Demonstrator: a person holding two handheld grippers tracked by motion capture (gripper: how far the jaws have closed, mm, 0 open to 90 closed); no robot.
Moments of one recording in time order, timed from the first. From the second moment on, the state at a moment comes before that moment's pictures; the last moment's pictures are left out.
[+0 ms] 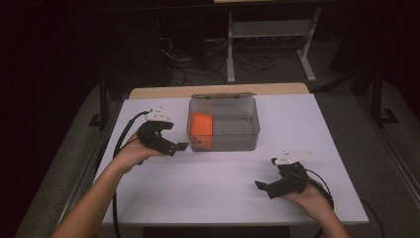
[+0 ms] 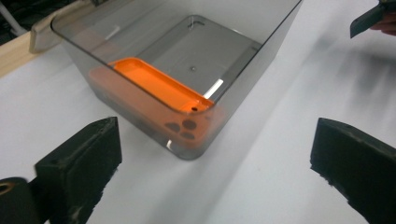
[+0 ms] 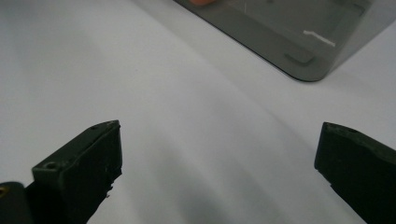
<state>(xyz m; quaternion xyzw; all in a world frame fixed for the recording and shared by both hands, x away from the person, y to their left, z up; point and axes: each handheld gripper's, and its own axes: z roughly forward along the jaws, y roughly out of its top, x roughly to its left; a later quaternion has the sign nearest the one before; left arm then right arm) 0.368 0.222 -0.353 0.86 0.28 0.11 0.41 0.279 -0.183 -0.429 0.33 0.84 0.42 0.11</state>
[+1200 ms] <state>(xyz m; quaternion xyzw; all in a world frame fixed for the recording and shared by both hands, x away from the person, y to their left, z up) 0.312 0.255 -0.426 0.84 0.30 0.13 0.43 0.279 -0.184 -0.430 0.33 0.84 0.42 0.11</state>
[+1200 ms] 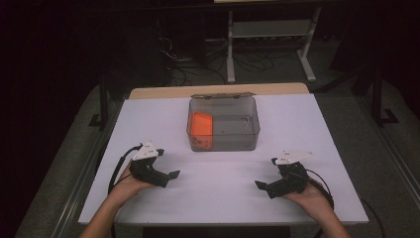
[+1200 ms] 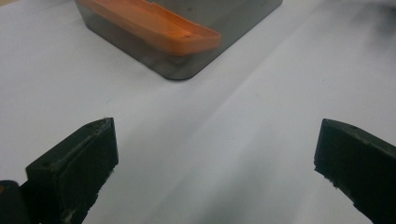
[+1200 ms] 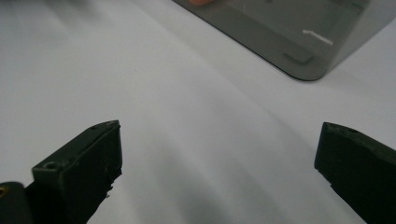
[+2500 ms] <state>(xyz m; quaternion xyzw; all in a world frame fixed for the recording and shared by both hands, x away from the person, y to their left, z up) 0.290 0.264 -0.448 0.85 0.28 0.13 0.42 0.280 -0.184 -0.431 0.33 0.84 0.41 0.11</state>
